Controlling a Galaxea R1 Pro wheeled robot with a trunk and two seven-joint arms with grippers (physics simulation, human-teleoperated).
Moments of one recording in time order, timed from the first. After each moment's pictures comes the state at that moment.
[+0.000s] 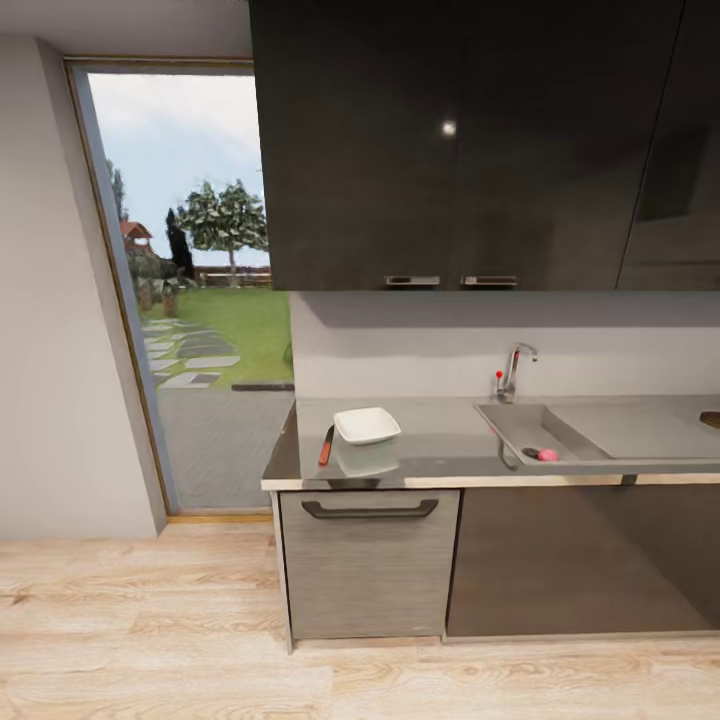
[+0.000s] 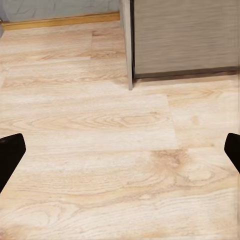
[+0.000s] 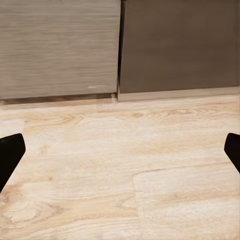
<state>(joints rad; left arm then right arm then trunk) 0.07 0.07 0.00 -0.24 -0.01 -0.80 0.00 -0.01 0.01 0.00 -0.56 0.00 -0.39 -0.11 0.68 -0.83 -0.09</state>
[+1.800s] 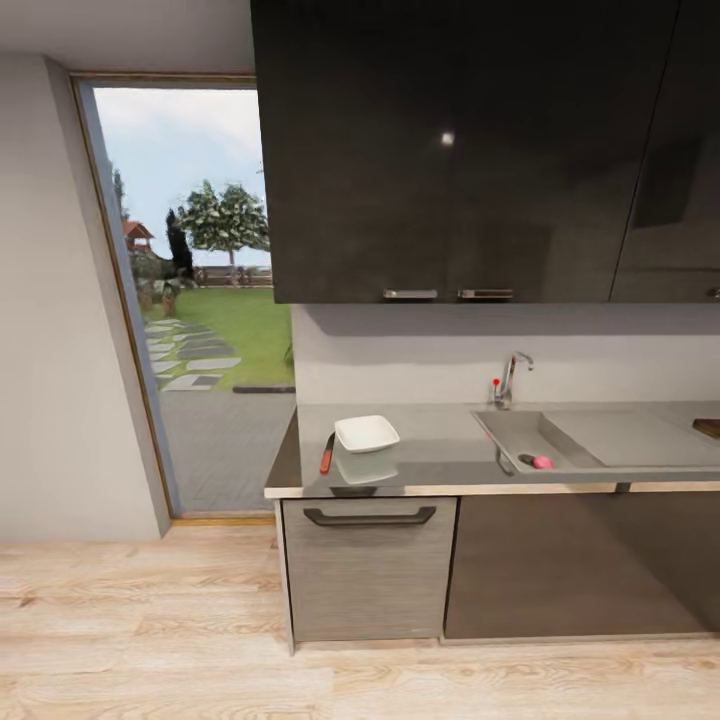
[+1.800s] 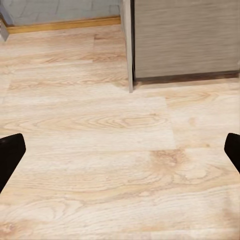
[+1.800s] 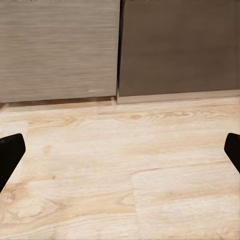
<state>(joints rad) 0.07 0.07 0.00 -0.24 -0.01 -0.80 0.00 -0.01 0.01 0.00 -0.56 0.00 -0.39 -0.11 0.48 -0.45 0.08</state>
